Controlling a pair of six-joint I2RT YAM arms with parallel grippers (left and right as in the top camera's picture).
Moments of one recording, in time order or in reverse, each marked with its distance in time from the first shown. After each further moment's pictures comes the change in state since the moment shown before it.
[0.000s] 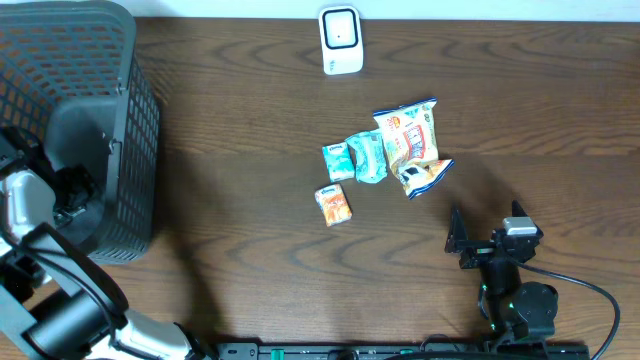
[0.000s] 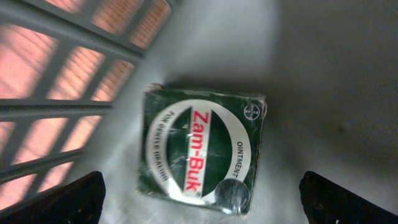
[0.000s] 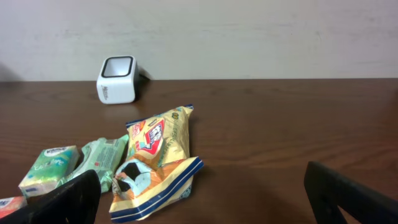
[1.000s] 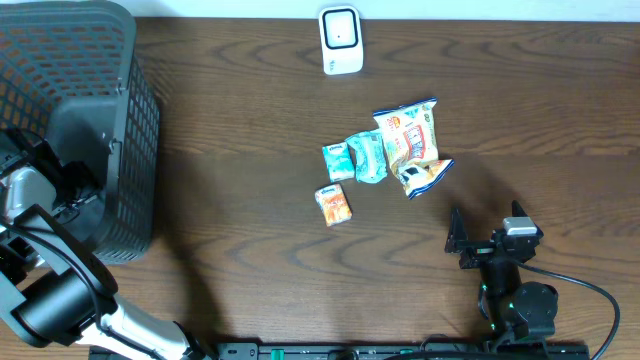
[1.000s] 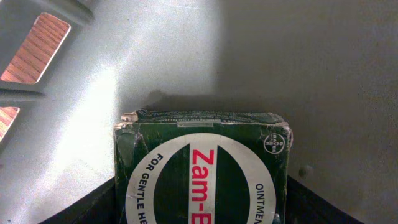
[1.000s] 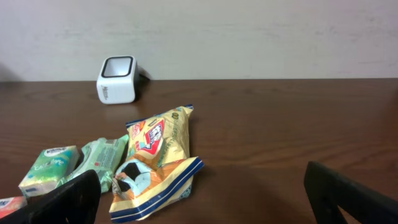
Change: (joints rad) left arm 0.005 0.102 0.014 0.086 0.164 -0.021; right arm 0.000 0.000 0.000 0.000 0.000 0.000
